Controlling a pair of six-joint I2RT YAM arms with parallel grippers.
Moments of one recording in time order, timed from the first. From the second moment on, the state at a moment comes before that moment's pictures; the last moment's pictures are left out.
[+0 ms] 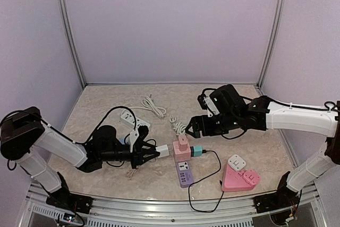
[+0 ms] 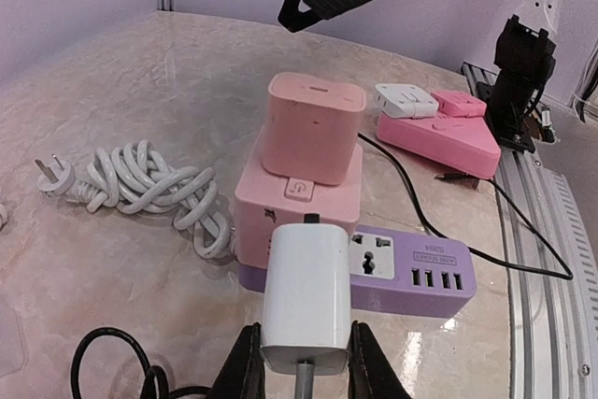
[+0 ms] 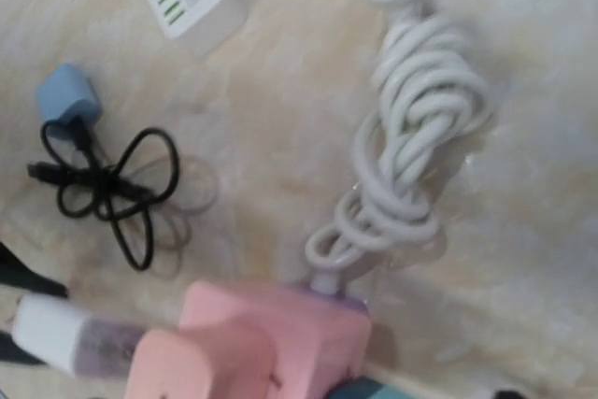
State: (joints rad) left arm -0.88 1.51 0.35 0.87 0.38 0.01; right arm 0.93 1.43 1.06 -0.41 0.00 0.59
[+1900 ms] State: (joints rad) left arm -0.80 1.88 0.45 1.15 0.50 0.21; right arm 0.82 1.53 0.88 -0.05 -0.40 0.65
